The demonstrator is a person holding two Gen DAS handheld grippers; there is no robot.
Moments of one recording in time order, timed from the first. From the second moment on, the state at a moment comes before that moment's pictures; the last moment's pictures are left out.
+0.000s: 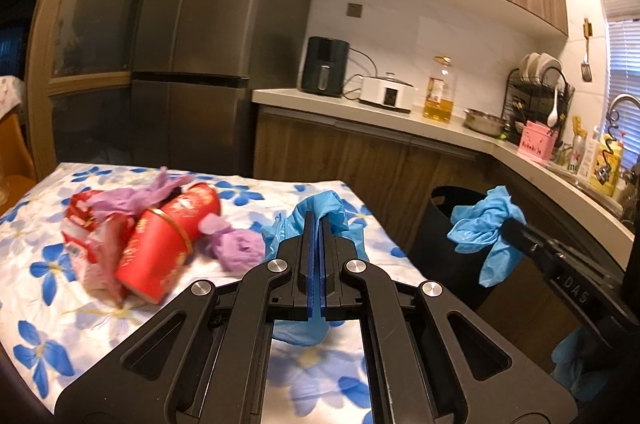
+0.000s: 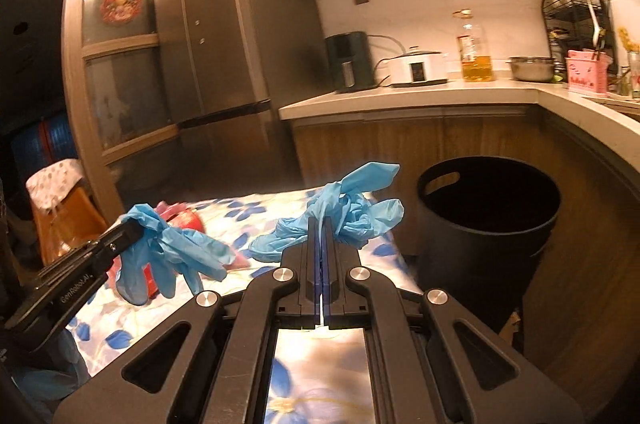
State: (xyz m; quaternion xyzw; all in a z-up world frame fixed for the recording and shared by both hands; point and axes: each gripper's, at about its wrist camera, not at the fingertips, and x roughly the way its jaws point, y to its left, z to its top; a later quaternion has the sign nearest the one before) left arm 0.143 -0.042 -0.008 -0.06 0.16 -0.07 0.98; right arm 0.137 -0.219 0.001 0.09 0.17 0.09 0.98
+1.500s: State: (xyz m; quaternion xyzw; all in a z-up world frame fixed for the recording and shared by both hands) left arm 0.262 -0.239 0.021 -0.03 0.13 -0.22 0.97; right arm 0.179 -0.364 0.026 0.11 0.10 -0.05 0.99
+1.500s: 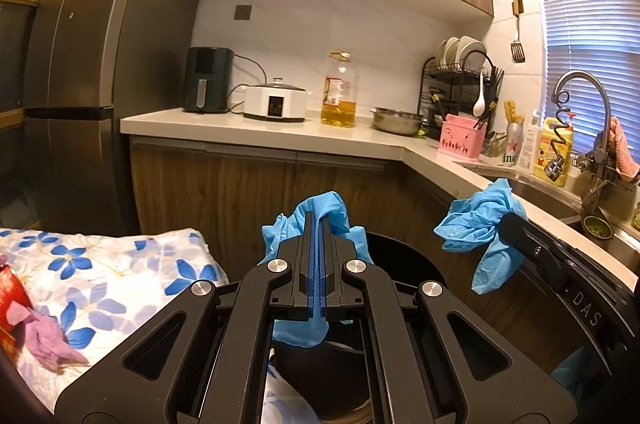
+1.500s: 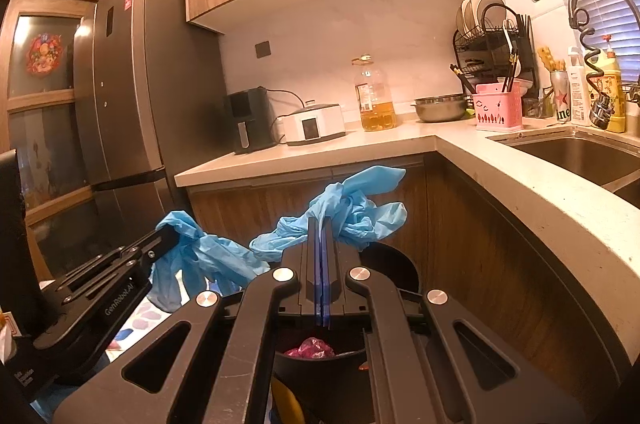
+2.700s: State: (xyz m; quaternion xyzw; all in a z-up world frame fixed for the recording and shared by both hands) left arm 0.314 -0.265 -0.012 -0.02 0.18 -0.24 0.95; right arm 0.231 -0.376 0.009 0.13 0.12 -0.04 0.98
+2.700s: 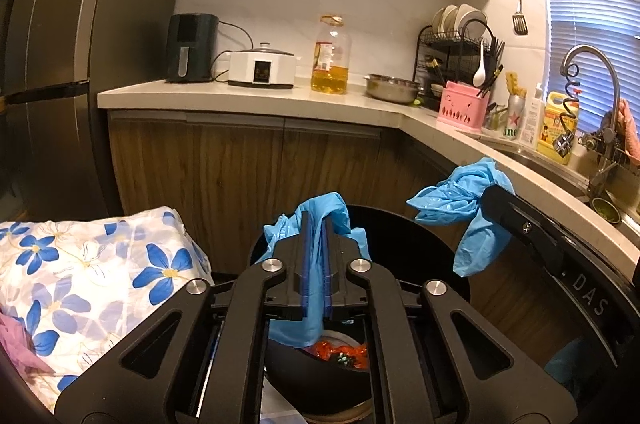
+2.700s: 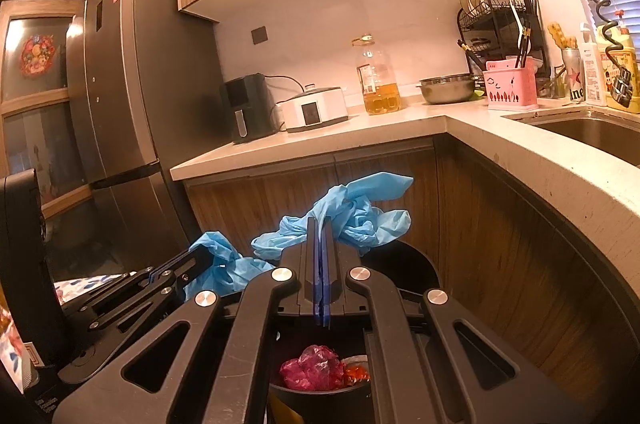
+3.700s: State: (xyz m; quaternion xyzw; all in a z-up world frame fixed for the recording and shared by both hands) left arm 0.259 -0.172 -0.027 -0.04 0.17 -0.14 0.97; right arm 0.210 -0.370 -0.006 0.15 0.14 -0.04 0.98
